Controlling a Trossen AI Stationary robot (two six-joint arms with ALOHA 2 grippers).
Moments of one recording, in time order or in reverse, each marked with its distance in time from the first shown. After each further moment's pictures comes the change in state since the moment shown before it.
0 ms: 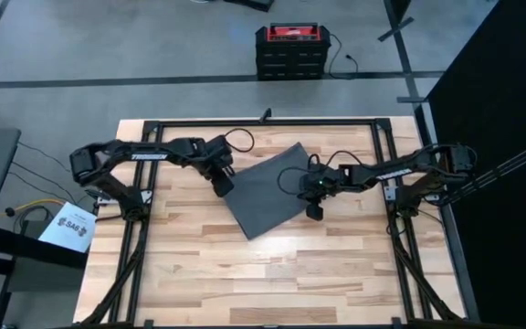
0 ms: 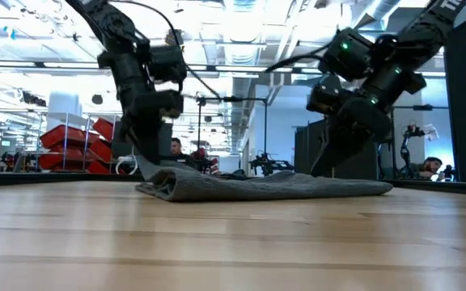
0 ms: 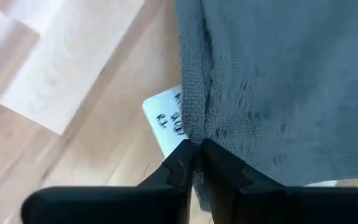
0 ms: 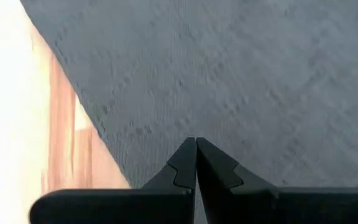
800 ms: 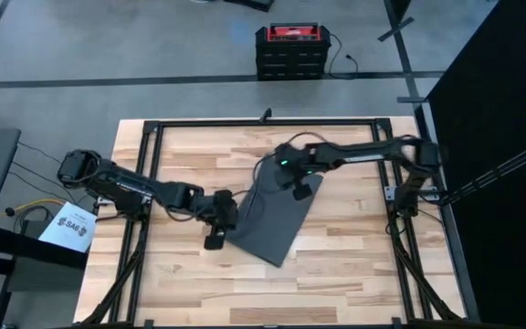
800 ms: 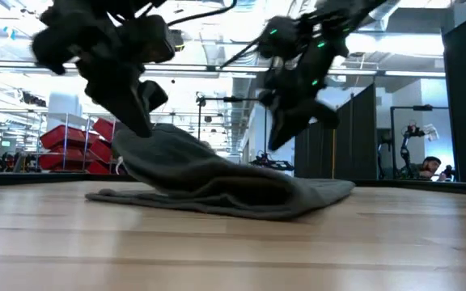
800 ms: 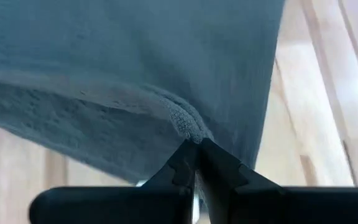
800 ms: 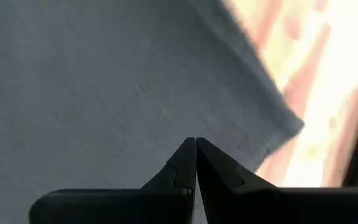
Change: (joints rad) left arm -0.586 -0.080 -0.106 0.244 -0.087 0.090; right arm -0.054 0.319 0.622 -0.533 0.169 -0.767
